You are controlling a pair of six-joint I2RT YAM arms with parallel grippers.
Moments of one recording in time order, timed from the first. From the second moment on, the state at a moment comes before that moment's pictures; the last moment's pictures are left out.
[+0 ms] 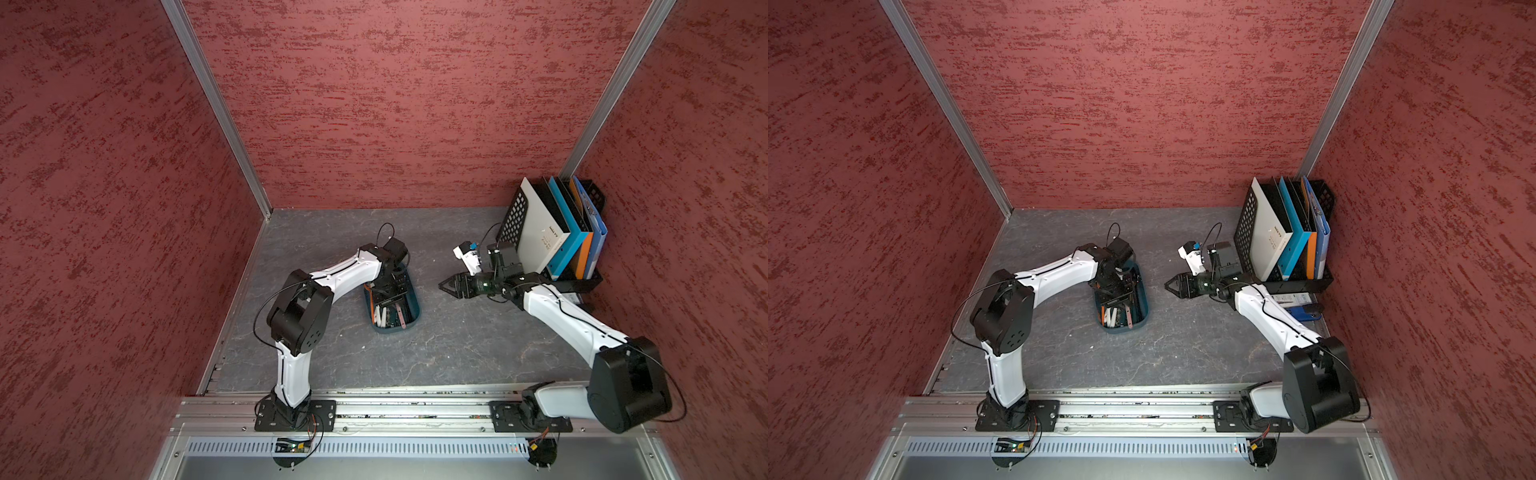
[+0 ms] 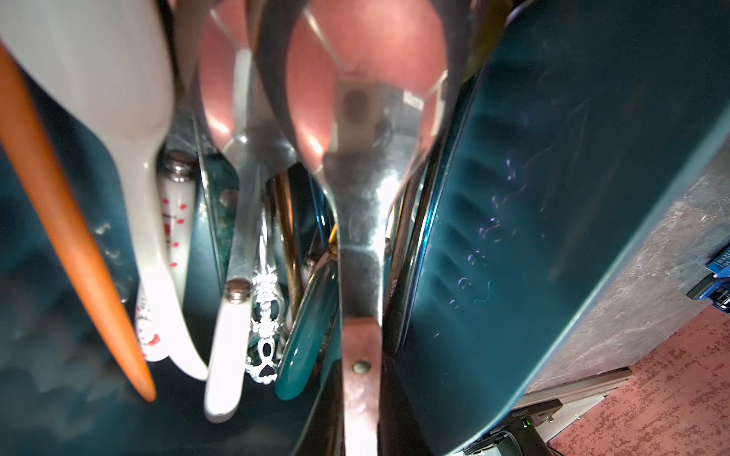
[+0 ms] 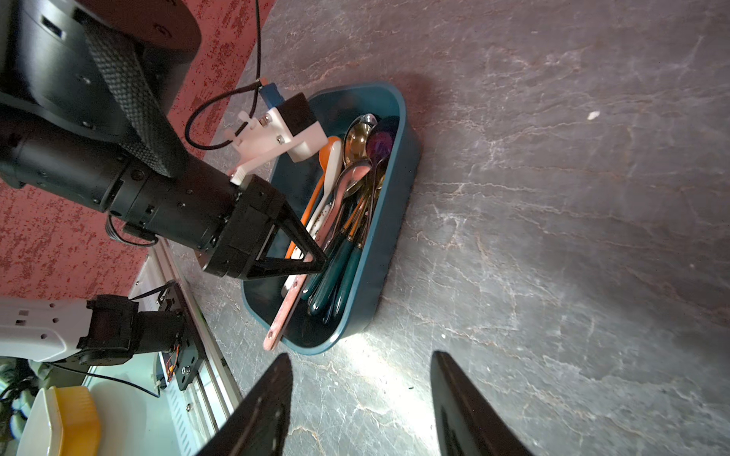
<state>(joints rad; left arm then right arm) -0.61 1.94 1.46 -0.96 0.31 -0.88 0.29 1.36 0.91 -0.37 -0.67 0.17</state>
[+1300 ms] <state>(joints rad) -0.68 1.65 1.43 -0.88 0.12 -0.75 0.29 1.41 0.93 -0.41 -0.50 0.10</state>
